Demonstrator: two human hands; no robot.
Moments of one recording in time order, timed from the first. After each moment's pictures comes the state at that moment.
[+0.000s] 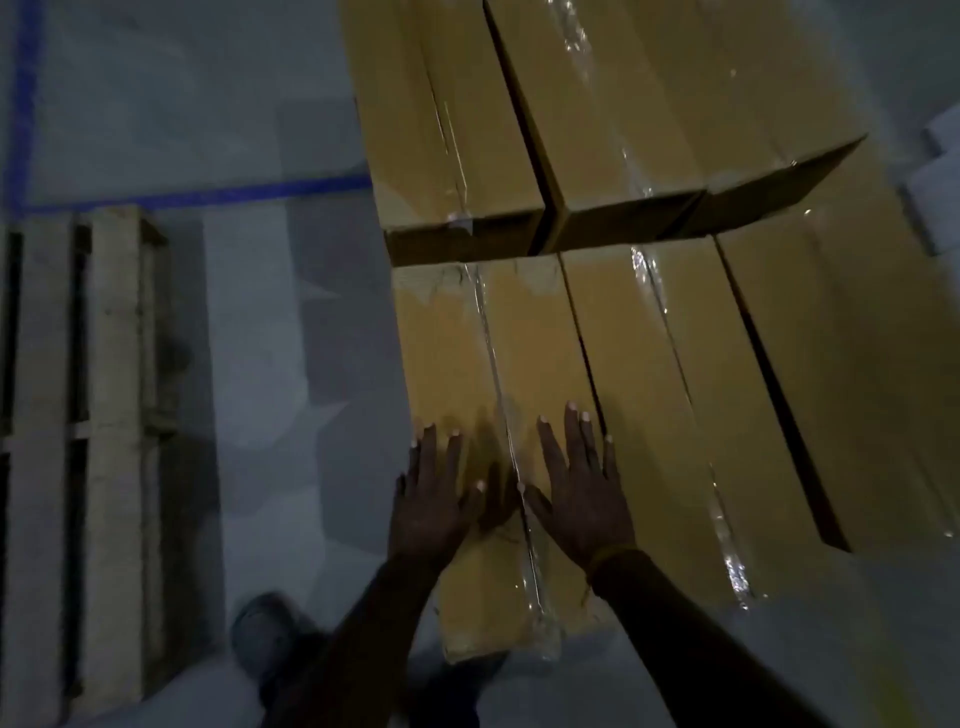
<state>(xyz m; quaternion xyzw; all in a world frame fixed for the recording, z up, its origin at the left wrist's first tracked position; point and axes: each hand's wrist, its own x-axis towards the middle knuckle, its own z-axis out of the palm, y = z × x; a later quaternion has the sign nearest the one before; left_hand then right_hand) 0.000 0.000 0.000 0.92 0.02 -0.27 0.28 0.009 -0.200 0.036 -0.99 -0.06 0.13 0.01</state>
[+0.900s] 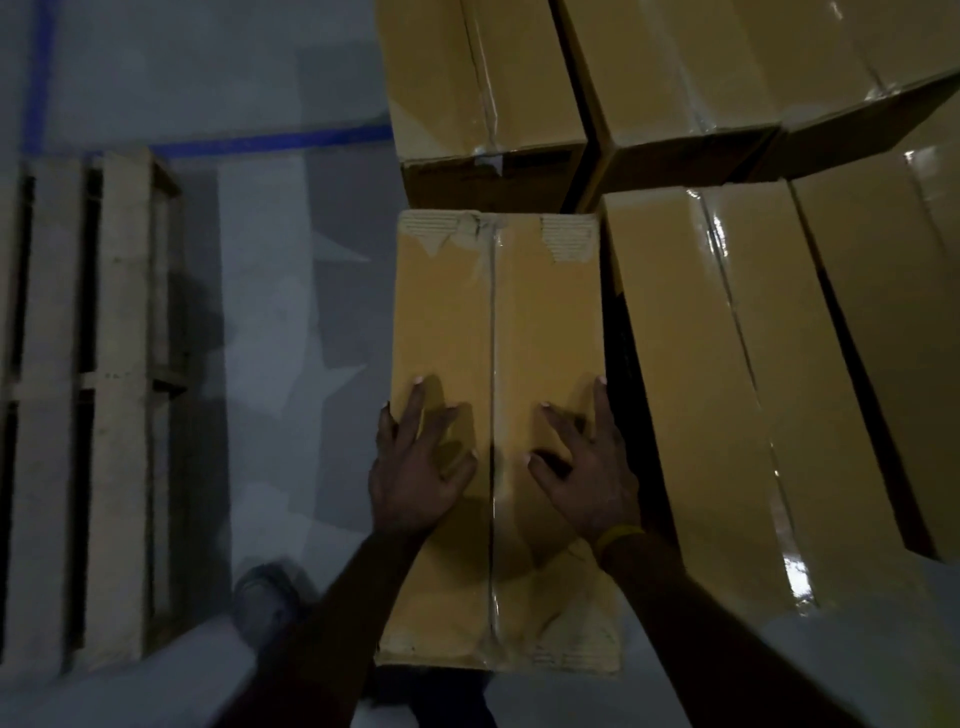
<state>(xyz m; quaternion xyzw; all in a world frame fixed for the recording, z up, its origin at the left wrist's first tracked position) -0.005 0.026 -0.039 0.94 0.06 -0.14 0.29 0.003 -0.197 -0.028 -0.96 0.02 0.13 0.24</state>
